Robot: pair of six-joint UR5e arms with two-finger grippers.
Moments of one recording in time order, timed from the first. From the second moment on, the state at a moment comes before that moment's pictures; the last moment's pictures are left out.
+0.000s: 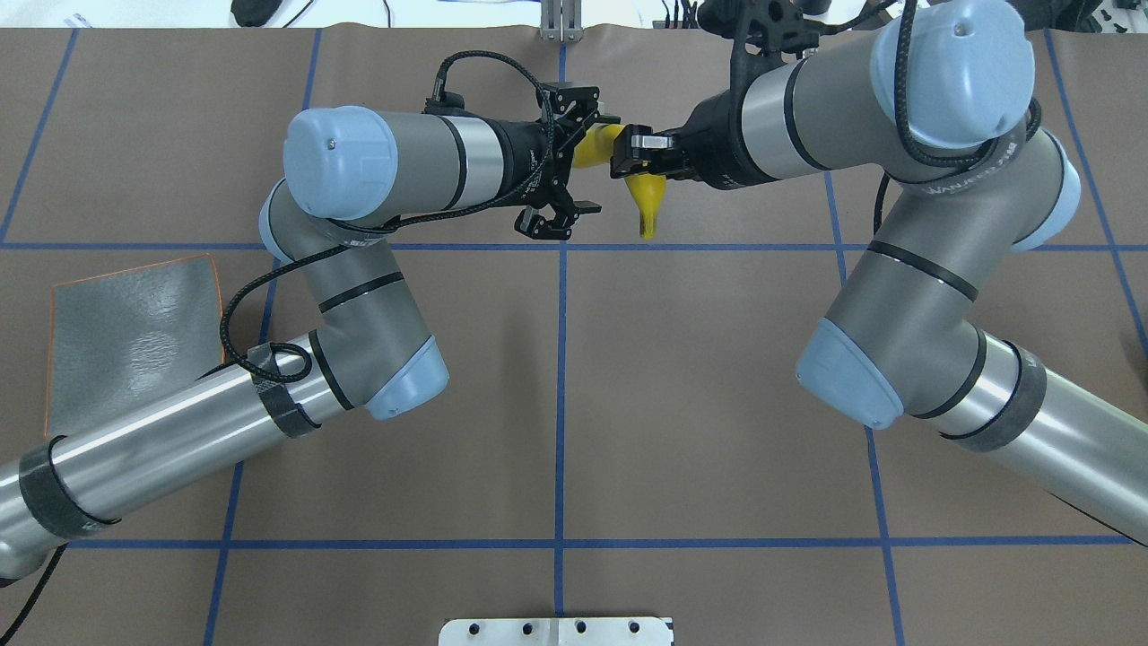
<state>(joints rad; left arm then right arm) -0.64 -2.38 -1.41 -2.56 -1.75 -2.46 0.75 -1.00 1.88 -1.14 1.92 1.18</state>
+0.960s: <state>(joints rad) -0.64 -2.40 -1.40 -2.55 -1.75 -2.46 0.75 -1.01 1.89 -1.14 1.93 1.18</state>
